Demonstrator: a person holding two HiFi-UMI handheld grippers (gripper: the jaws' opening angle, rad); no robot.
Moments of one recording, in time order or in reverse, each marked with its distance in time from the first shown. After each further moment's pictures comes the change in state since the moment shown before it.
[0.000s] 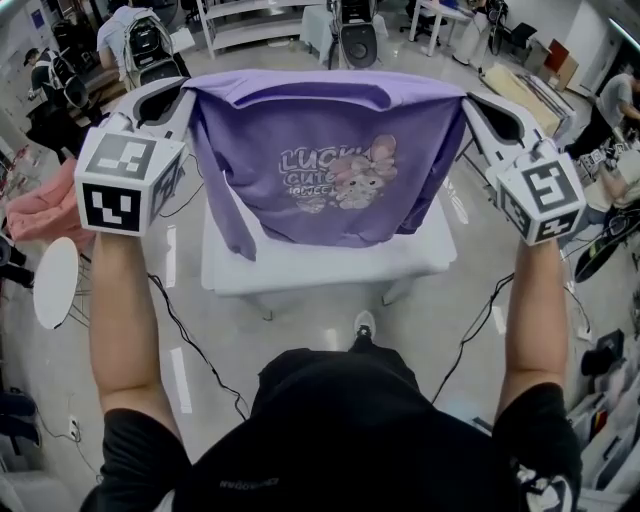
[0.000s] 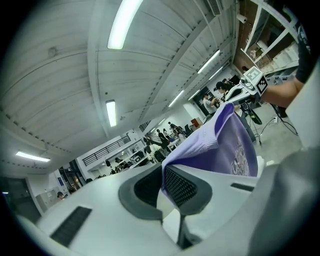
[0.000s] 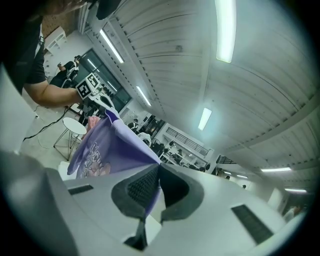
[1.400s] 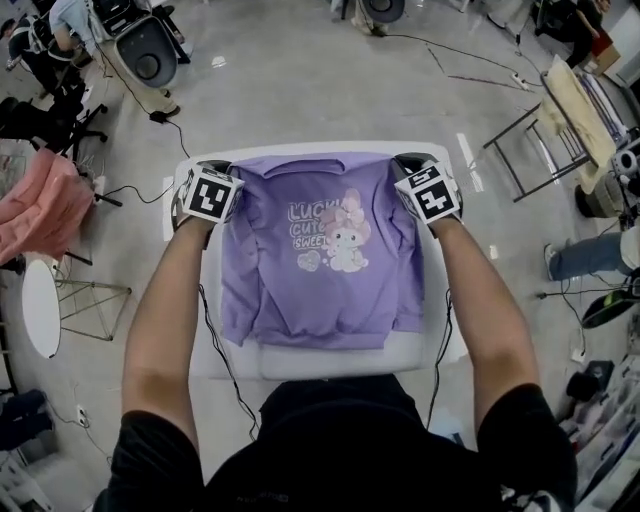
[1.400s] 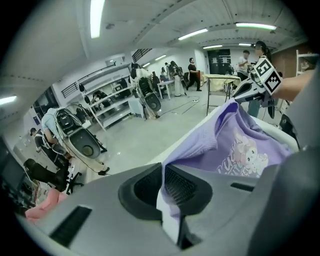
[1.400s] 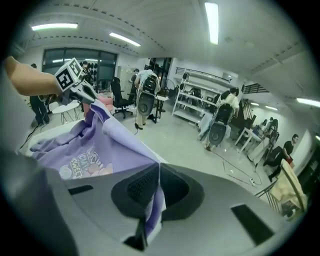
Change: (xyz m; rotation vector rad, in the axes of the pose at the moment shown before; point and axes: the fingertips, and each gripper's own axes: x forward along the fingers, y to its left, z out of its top) left arm 0.391 -0.102 -0.383 -0.279 0.714 -0.257; right arm 0.377 0.078 -0.431 0.292 0.629 0.338
